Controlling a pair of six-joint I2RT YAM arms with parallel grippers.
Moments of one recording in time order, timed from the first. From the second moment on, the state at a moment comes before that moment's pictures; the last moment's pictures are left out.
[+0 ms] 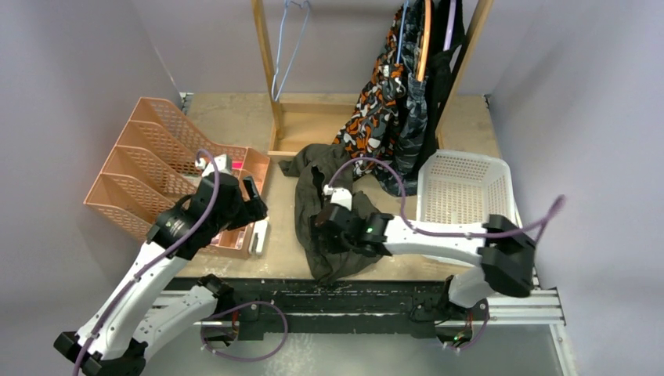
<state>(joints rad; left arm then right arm) -0.54 0.81 1.00 -1.01 -0.26 -0.73 1.17 1.44 0.98 -0.44 0.30 0.89</state>
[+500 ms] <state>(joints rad) -0.54 0.72 0.94 -0.98 -0.24 -0.84 1.17 1.62 1.16 -0.60 0.57 0.86</state>
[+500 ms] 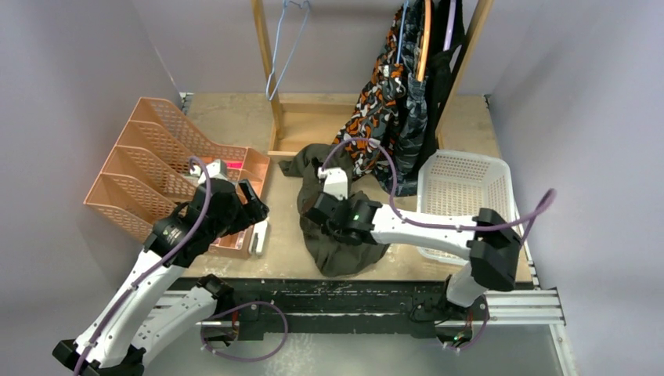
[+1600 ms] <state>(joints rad) -0.54 0.68 0.92 -0.94 -0.20 -0.89 0.98 1.91 1.22 -0.33 0.36 0.59</state>
